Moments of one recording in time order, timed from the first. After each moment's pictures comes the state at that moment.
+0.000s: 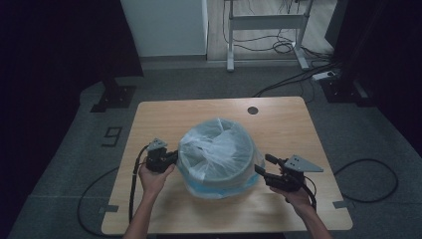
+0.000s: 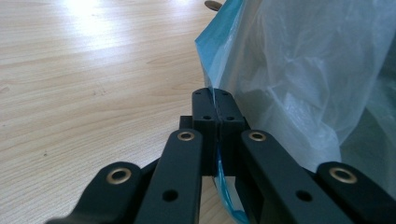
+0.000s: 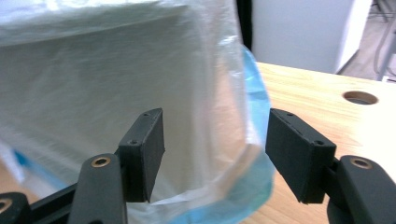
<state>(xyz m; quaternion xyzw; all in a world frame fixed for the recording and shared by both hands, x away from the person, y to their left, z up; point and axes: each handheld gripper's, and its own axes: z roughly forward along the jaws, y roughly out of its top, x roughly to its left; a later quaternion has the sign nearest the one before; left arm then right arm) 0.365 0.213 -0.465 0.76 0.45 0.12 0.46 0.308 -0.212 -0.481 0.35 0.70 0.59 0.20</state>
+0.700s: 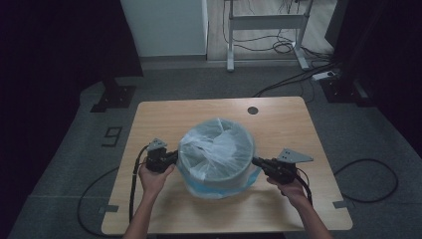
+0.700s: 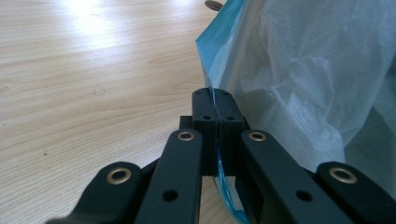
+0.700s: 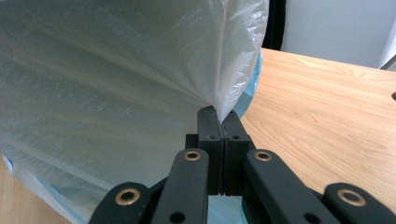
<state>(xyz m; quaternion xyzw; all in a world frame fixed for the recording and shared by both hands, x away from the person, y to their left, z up) 0.366 0.214 -0.465 0.76 0.45 0.12 0.46 0.338 -0.203 -0.492 0.31 0.73 0.59 0.15</state>
